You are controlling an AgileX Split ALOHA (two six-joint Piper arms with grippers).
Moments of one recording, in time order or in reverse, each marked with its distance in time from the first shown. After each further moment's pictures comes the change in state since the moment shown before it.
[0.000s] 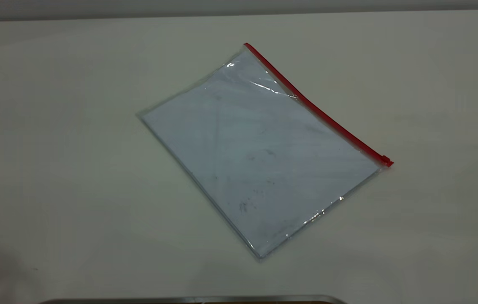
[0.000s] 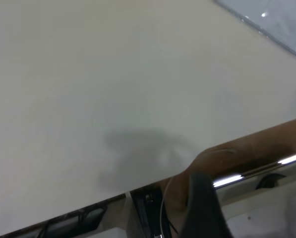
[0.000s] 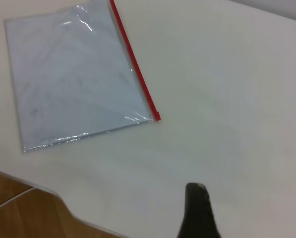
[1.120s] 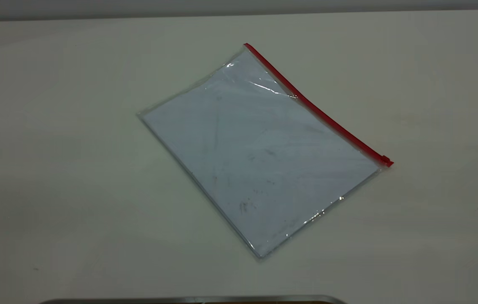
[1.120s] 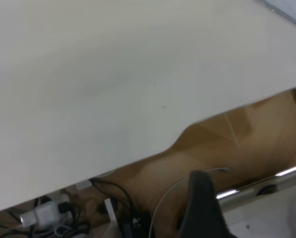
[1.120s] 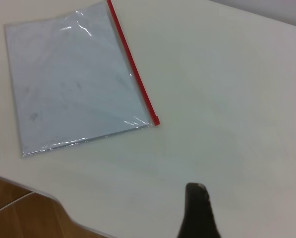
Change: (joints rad) left arm 0.000 -0.550 0.468 -0.040 -0.045 0.000; right arm 0.000 0.000 0.000 0.000 -0.009 0.000
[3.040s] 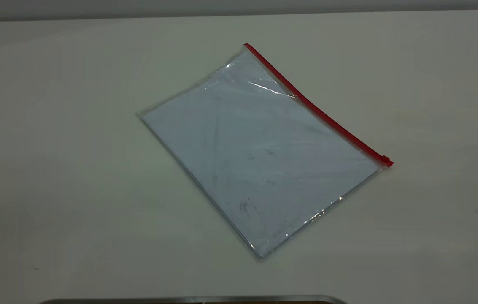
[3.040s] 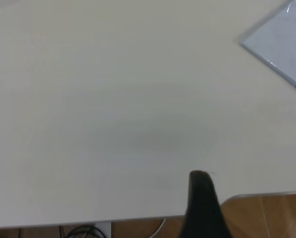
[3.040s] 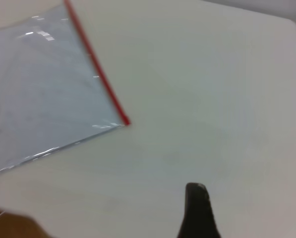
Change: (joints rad) left arm 0.228 -0.319 0.000 0.044 0.011 -0.041; right arm -0.178 0.000 0.000 0.001 0.000 0.000
